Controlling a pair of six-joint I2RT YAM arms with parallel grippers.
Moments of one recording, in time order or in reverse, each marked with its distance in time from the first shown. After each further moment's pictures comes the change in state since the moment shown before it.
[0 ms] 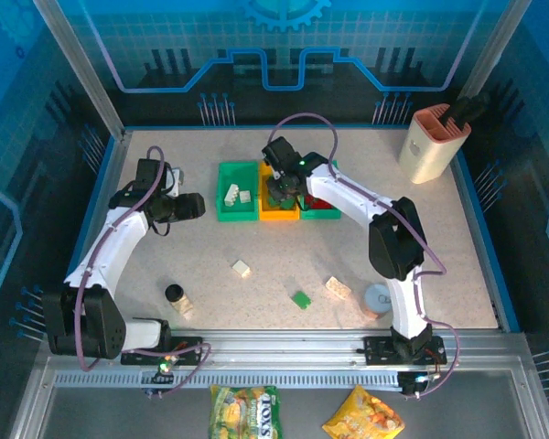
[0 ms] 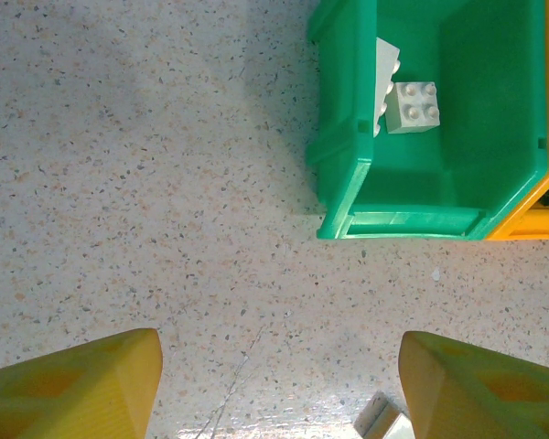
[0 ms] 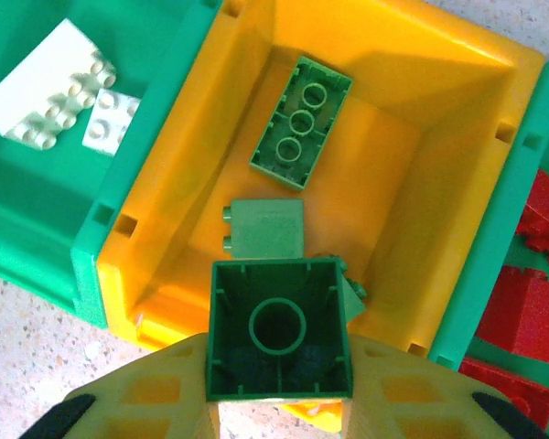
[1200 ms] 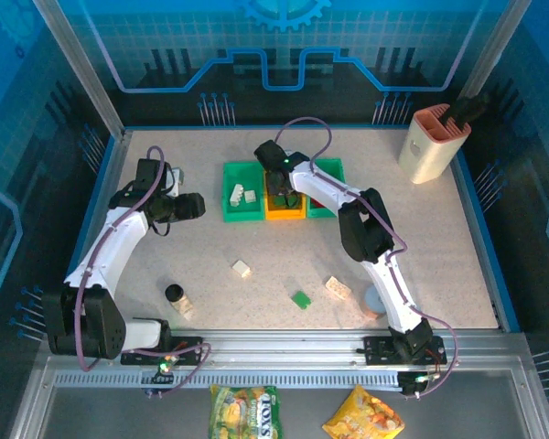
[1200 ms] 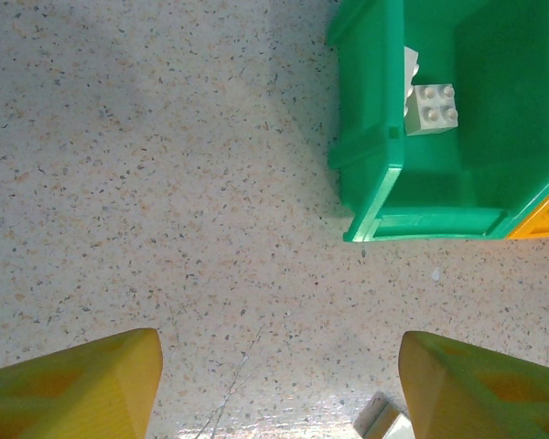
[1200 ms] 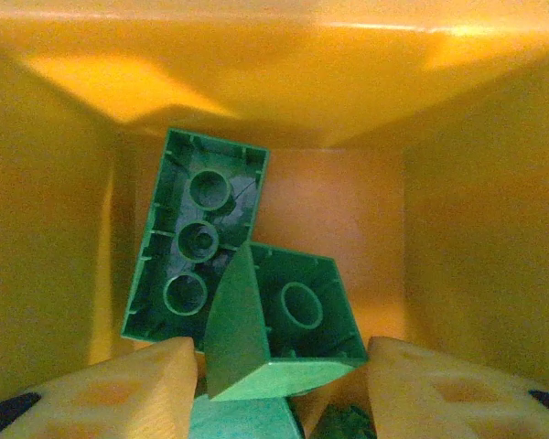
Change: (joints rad) left arm 0.000 0.000 0.000 0.000 0.000 0.000; right arm -0.032 0.322 0.264 -0.034 0.164 0.306
